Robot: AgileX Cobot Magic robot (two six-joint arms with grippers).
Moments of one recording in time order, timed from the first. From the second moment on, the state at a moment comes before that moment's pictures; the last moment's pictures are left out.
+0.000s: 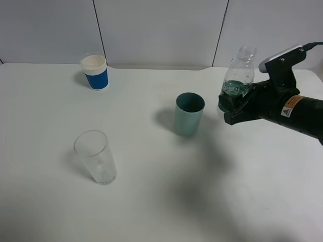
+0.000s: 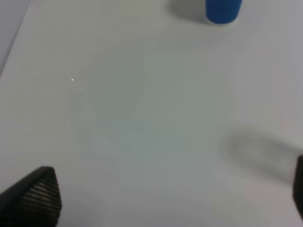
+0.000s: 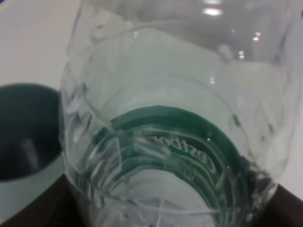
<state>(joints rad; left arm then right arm) 0.12 -0.01 -0.51 -0.07 1.06 0.12 0.24 1.55 -0.36 -0.28 -0.72 -0.03</state>
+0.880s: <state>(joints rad) 0.12 -0.01 -0.51 -0.07 1.06 0.12 0.18 1.80 -0.36 -0.16 -0.95 -0.22</state>
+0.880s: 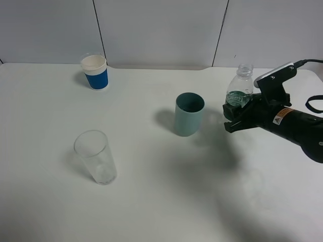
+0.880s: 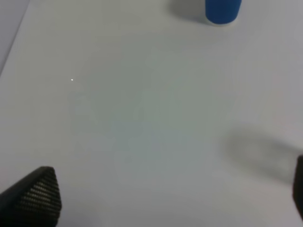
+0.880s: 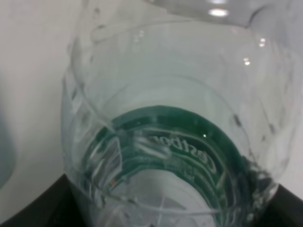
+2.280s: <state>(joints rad) 0.12 -0.01 -0.51 -0.07 1.06 0.12 0.18 1.92 -0.36 -0.16 -1.05 -0.11</state>
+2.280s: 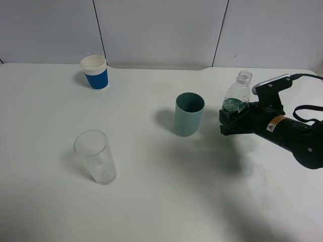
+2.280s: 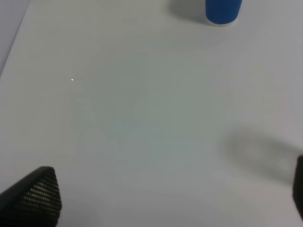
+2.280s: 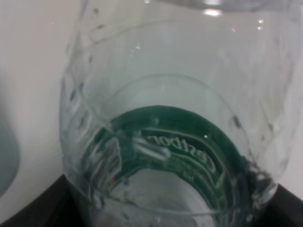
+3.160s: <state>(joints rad) 0.12 -0.01 -0.51 -0.07 1.06 0.12 0.18 1.92 -0.36 -0.17 -1.11 -0.11</state>
